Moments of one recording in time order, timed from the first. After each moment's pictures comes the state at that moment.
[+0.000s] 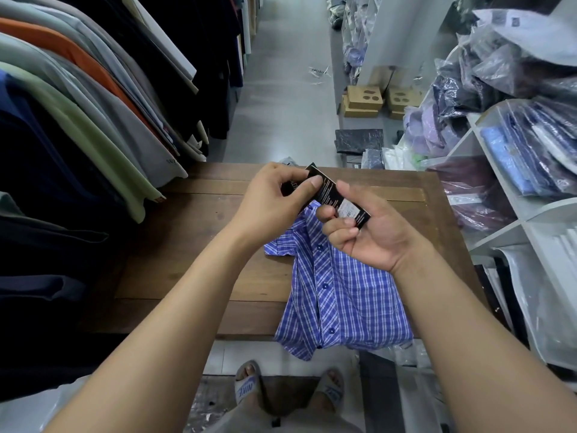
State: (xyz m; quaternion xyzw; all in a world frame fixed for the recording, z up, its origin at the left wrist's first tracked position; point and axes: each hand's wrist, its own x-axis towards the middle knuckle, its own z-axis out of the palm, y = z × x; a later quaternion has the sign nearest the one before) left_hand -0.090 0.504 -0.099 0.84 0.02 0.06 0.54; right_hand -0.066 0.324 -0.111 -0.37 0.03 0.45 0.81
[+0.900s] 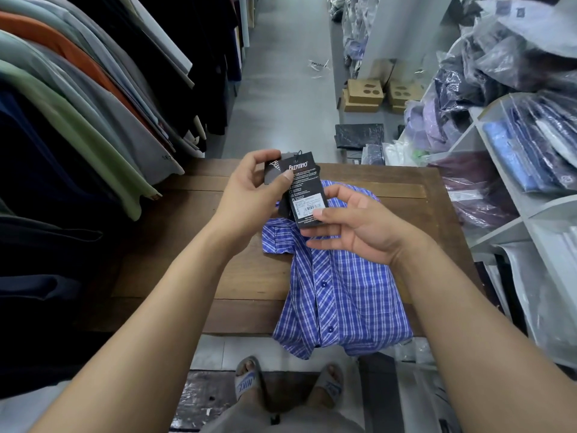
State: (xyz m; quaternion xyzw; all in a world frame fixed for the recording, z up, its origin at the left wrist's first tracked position) left_hand -0.087 0.519 -0.114 0.69 0.13 0.01 0.71; right_hand -0.060 0.327 -0.119 -0.57 -0.02 0.39 0.72
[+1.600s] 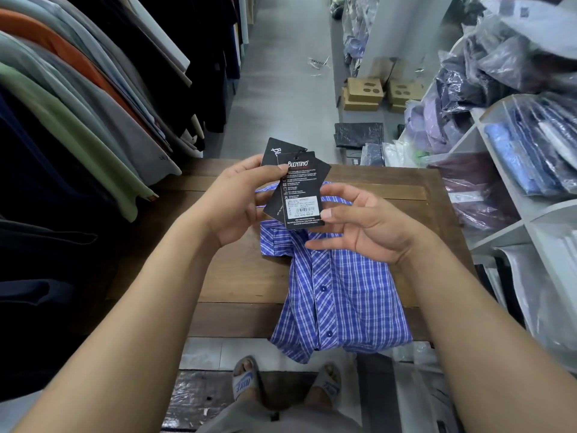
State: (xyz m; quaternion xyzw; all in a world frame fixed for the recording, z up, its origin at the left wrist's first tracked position) left_hand -0.075 0.540 -0.101 0.59 0.11 -0.14 0.79; right_hand -0.050 0.318 -0.121 -0.50 -0.04 0.41 0.76
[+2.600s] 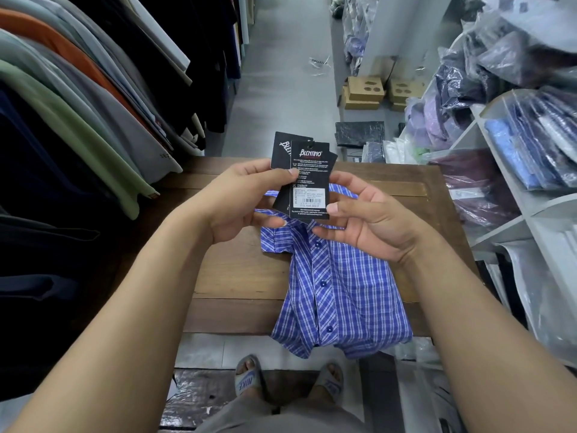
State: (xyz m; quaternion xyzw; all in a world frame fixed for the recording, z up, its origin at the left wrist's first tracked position) left_hand -0.089 0.533 -0.078 0.67 0.11 -0.19 0.71; right_hand -0.056 0.314 -0.121 -0.47 -0.06 0.38 0.79
